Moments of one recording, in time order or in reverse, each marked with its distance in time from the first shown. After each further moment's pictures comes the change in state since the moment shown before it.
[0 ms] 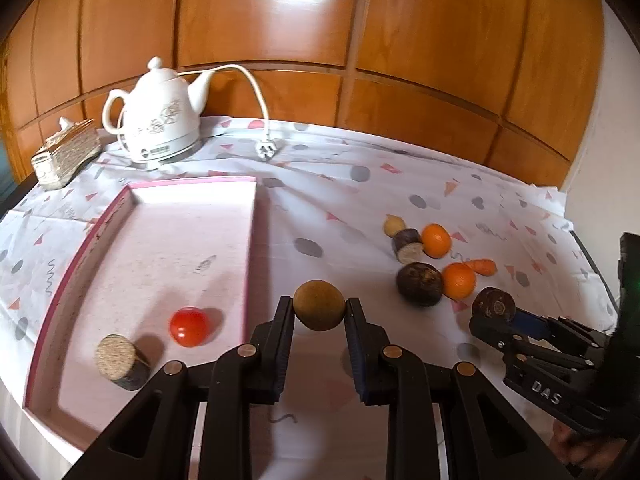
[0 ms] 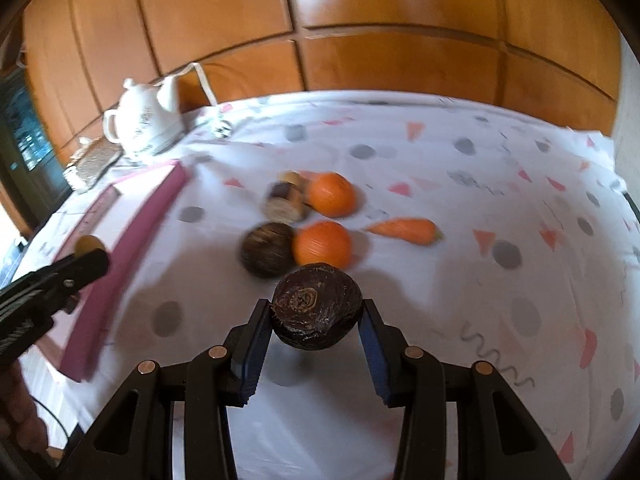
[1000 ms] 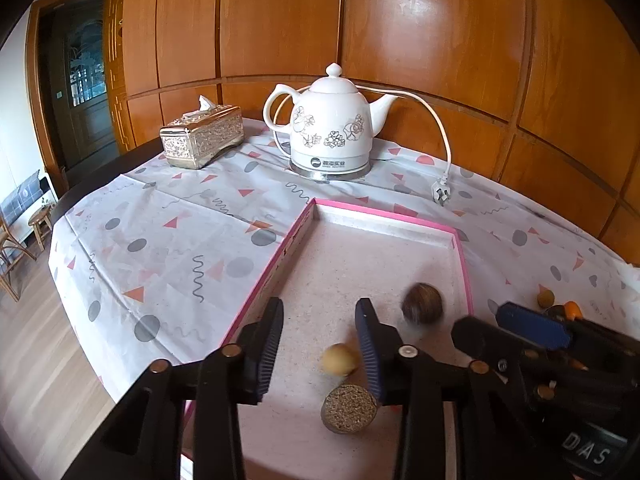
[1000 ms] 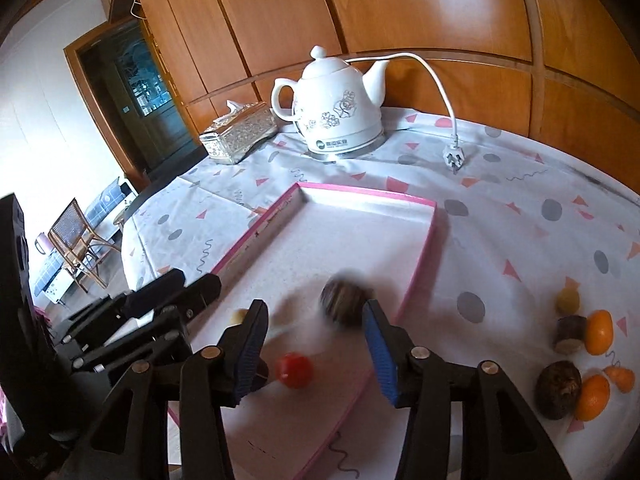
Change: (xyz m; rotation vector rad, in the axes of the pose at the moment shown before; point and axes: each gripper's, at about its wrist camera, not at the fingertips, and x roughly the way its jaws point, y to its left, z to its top) left arm -0.028 0.125 0.014 -0.218 -0.058 0.350; right arm 0.039 0.187 0.067 -0.244 0.062 0.399
